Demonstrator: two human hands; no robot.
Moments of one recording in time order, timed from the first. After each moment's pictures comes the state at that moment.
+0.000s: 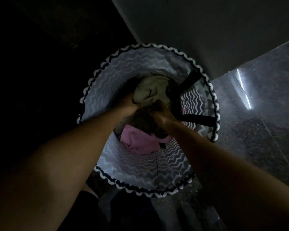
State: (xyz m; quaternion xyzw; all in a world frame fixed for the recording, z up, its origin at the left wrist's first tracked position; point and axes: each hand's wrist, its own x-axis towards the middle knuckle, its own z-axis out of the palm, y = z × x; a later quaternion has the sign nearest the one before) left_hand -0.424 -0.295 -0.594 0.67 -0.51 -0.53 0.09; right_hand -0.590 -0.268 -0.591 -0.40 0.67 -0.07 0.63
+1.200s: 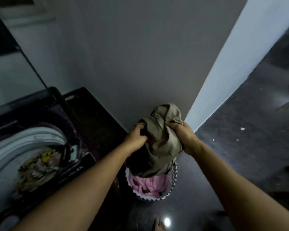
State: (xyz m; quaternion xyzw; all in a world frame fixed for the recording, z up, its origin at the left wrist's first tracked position) left_hand -0.384 -0.245 -0.062 0.60 -0.59 -0.52 0.17; right_hand -0.578 -0.202 0.003 -0.36 0.62 -0.44 0.54
